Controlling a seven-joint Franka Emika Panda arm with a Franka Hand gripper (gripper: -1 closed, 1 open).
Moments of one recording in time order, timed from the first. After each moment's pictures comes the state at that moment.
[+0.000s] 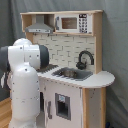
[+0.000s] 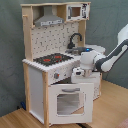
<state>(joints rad) -0.43 0.03 1.23 -2.37 -0.13 2.39 -0.79</state>
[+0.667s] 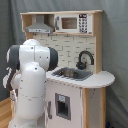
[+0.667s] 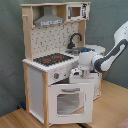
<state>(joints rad) -0.43 0.17 1.23 -2.32 -0.26 2.39 -0.68</state>
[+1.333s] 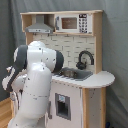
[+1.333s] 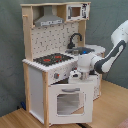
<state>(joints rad) -0.38 0.28 1.23 -2.29 -0.40 2.38 -0.55</state>
